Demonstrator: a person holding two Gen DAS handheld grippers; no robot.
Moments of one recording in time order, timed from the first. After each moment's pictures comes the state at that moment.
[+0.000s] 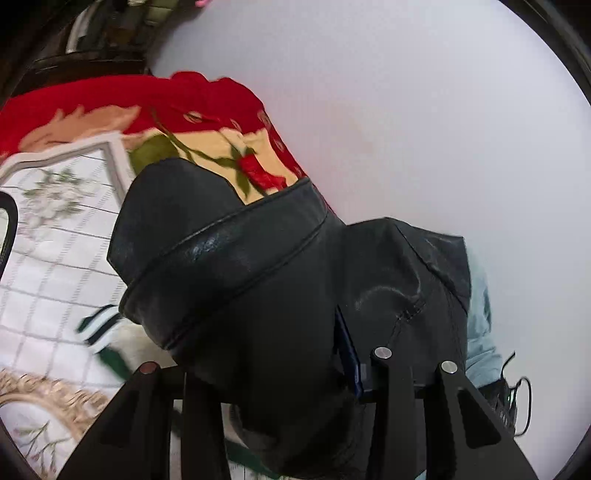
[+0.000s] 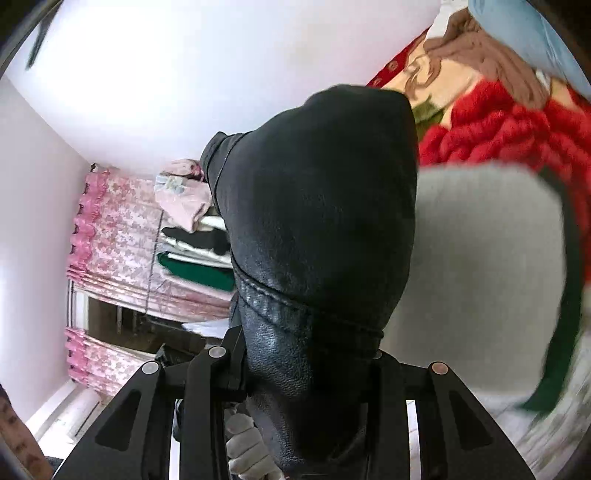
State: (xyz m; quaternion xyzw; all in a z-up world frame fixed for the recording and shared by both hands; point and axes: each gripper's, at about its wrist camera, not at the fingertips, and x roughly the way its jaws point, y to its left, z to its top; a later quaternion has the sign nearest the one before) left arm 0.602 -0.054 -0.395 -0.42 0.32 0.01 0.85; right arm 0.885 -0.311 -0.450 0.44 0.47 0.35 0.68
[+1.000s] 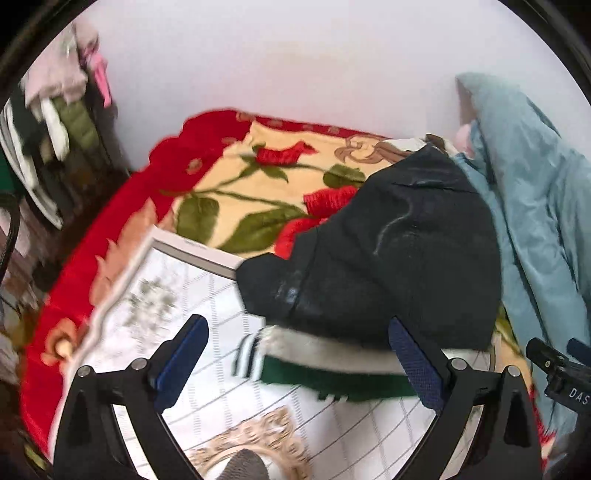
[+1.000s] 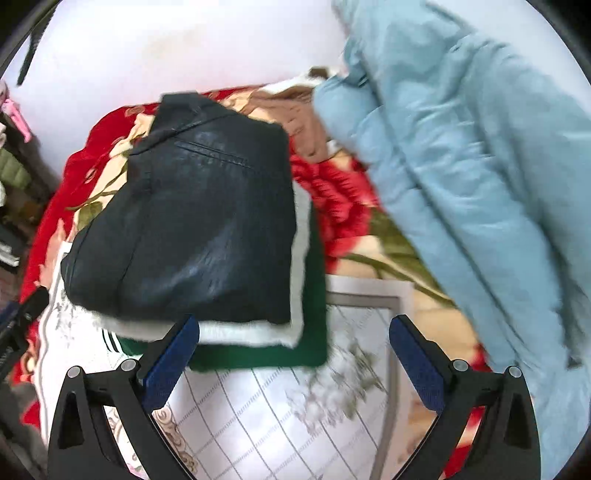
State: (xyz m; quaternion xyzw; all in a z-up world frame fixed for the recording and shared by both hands) left arm 0.562 -0.089 -0.351 -0.03 0.45 0.04 0.89; right arm 0.752 -0.256 -0.444 0.04 0.54 -0.09 0.84
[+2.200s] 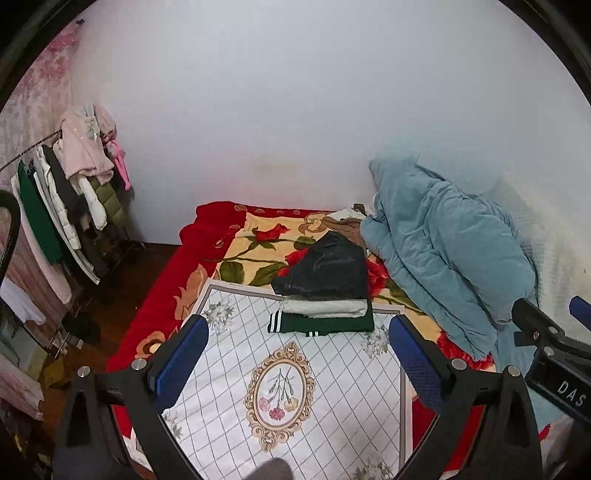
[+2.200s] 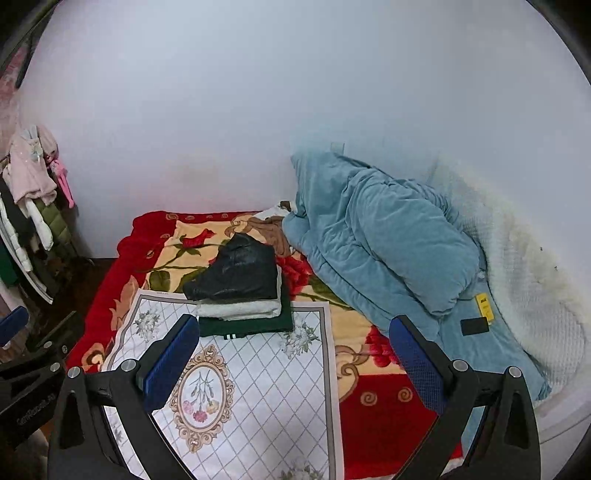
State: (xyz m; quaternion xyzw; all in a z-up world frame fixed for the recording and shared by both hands) left arm 0.196 -0.075 -0.034 0.00 0.34 -0.03 0.94; right arm 0.266 -0.153 0.000 0.03 0.35 -0.14 0.93
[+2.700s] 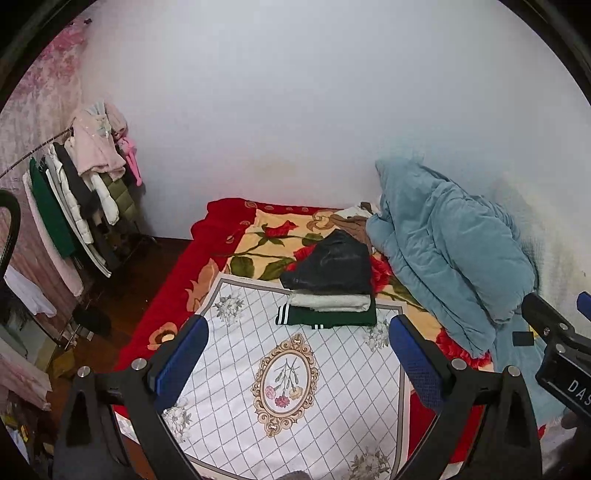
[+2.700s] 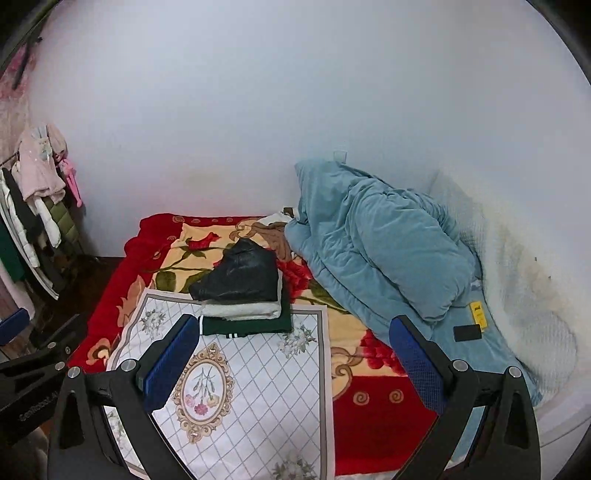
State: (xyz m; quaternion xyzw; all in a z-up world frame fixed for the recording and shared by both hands) left arm 0.159 -0.073 -0.010 0.00 0.34 -0.01 0.94; right arm 0.237 -0.154 0.045 0.02 0.34 -0.13 0.93
